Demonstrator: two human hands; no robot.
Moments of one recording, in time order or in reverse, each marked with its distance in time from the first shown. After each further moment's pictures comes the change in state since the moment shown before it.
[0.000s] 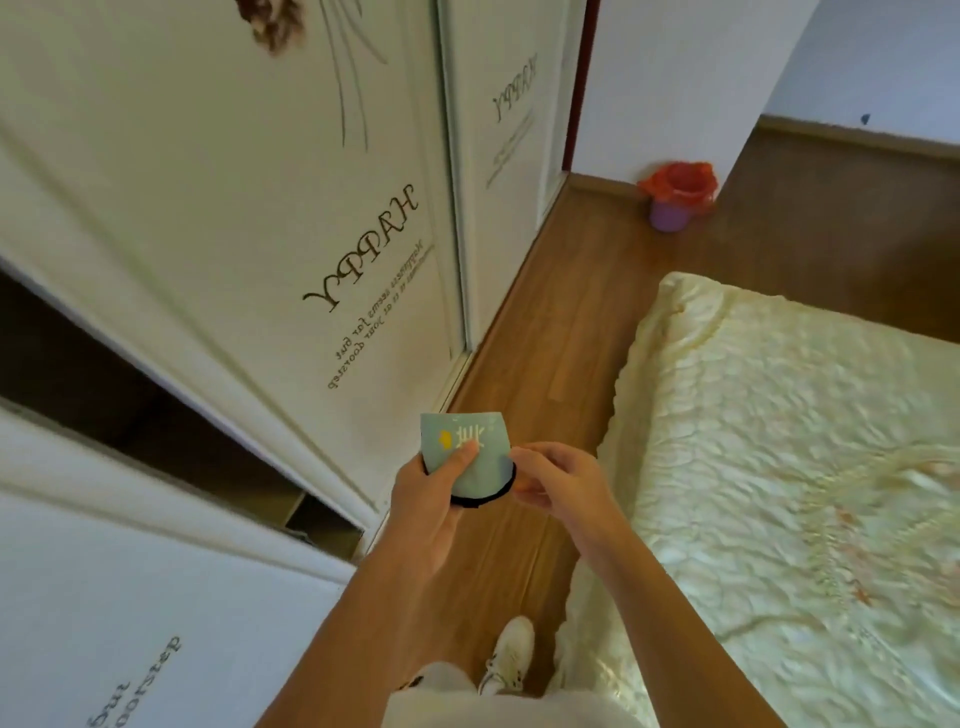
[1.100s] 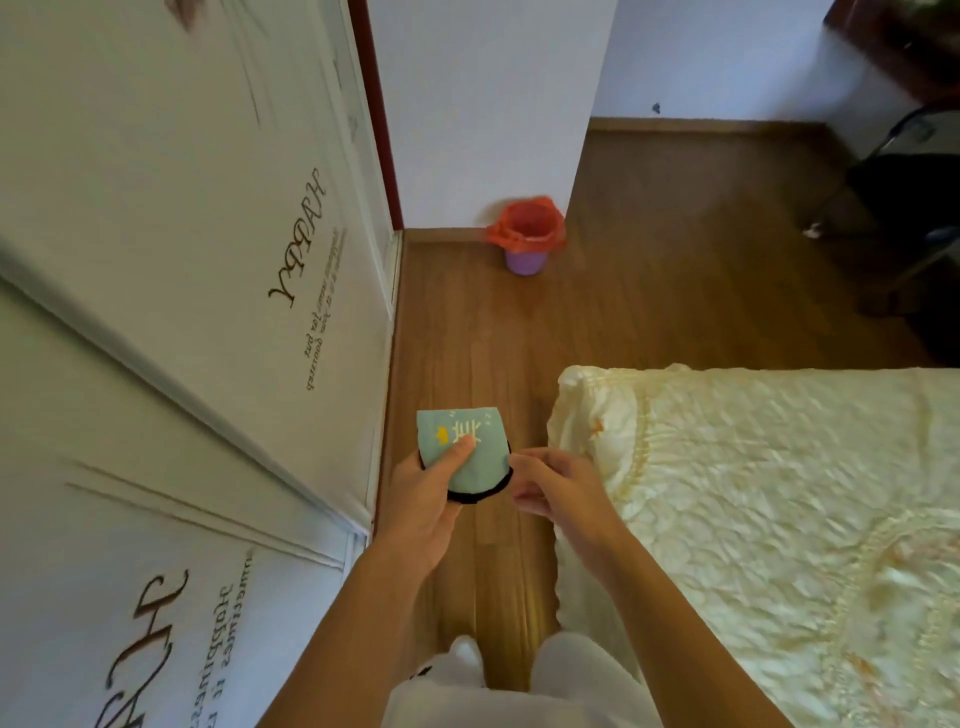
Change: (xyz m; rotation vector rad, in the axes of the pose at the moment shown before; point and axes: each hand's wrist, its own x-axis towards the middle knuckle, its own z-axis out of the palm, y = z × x) left_hand 0.477 0.218 0.362 0.099 -0.402 -0.184; right_hand 0.489 -0.227 -0.171 0.208 0.363 0.035
